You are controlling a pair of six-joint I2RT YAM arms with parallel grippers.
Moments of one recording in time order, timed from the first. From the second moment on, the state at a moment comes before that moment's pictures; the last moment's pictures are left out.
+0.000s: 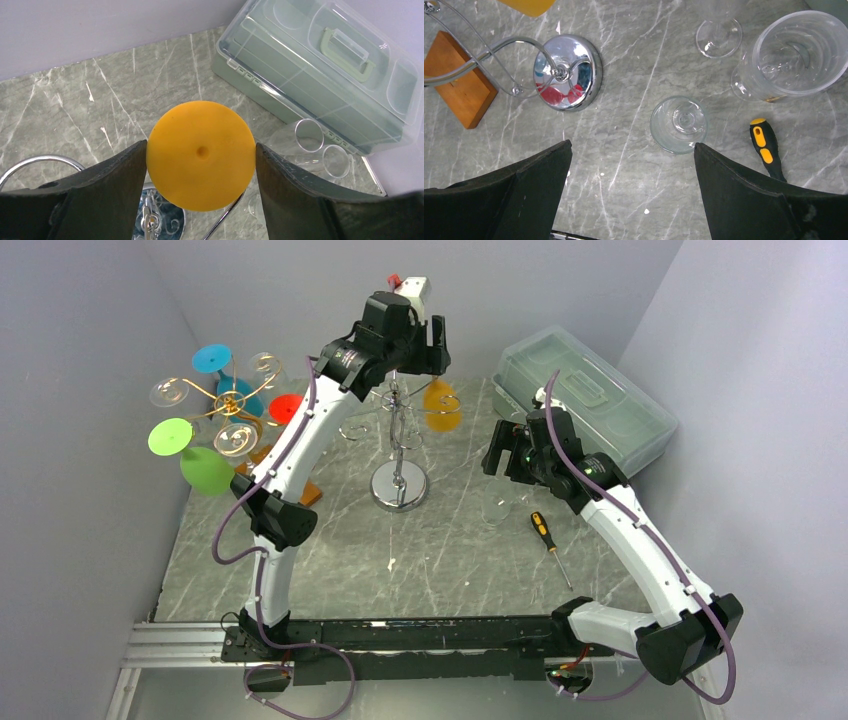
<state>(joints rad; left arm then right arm) -0.61 2.09 2.54 -0.83 -0.04 -0.33 0.44 1.15 1.20 -0.76 0.12 0.56</state>
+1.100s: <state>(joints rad) -0.62 2.04 2.49 -0.79 0.02 -0.31 0.44 1.14 1.19 -0.75 0.12 0.56</state>
